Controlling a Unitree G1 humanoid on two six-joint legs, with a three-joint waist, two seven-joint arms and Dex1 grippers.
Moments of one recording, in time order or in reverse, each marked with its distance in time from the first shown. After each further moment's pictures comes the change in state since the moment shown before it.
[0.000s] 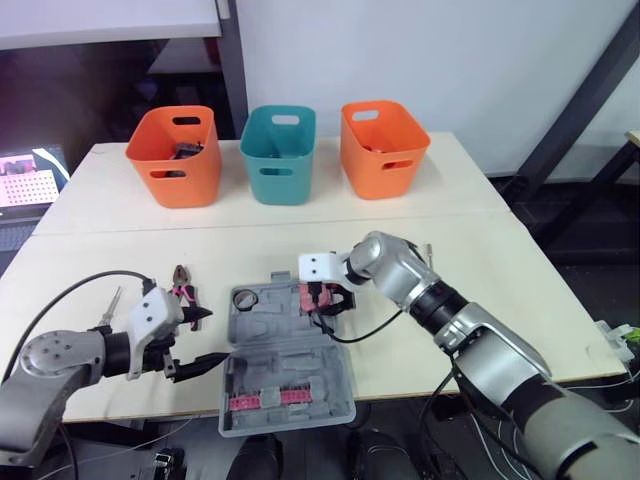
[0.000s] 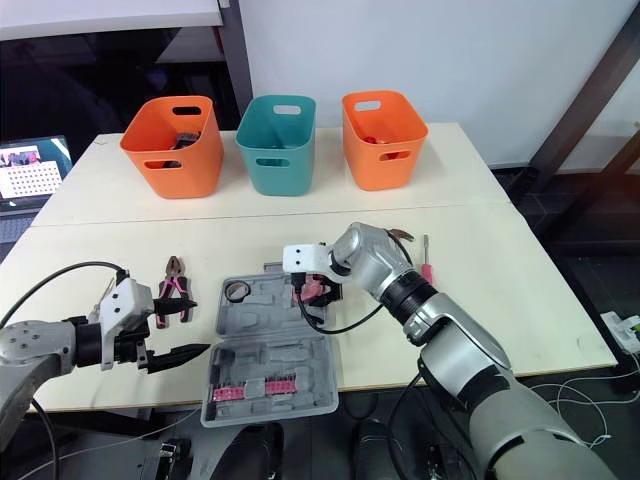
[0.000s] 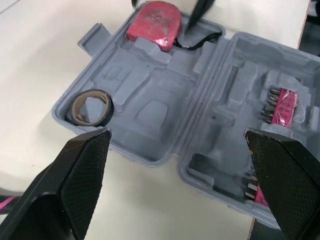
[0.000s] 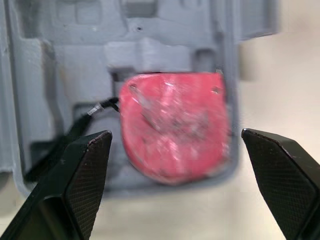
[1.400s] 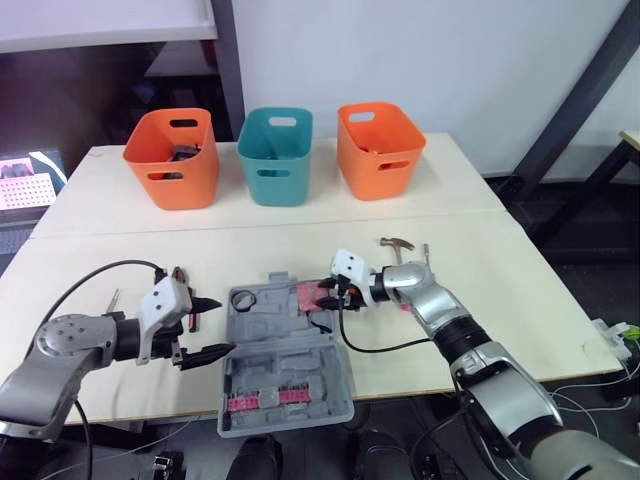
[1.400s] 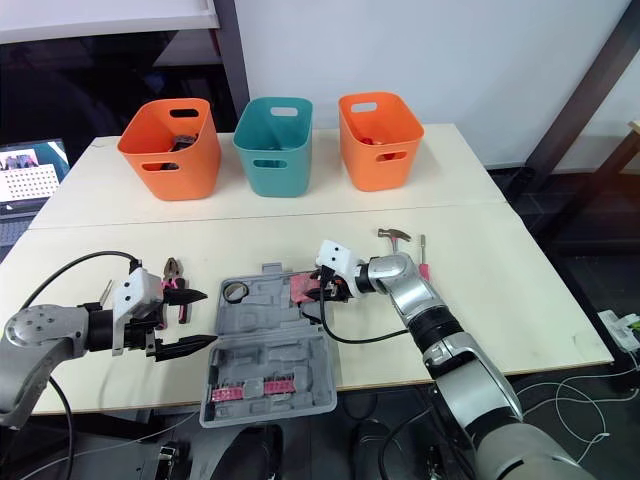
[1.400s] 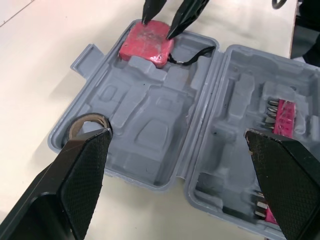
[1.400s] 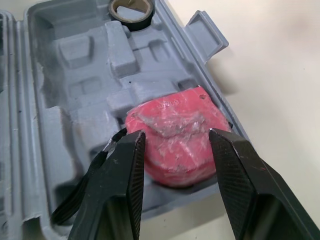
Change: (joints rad) left arm -0.127 -0.008 -0.065 0.084 0.019 -0.015 -0.062; right arm 0.228 0.027 -0.306 0.226 0.271 -0.320 -0.120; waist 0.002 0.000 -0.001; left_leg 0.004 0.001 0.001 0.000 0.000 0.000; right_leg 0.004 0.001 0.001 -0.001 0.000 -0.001
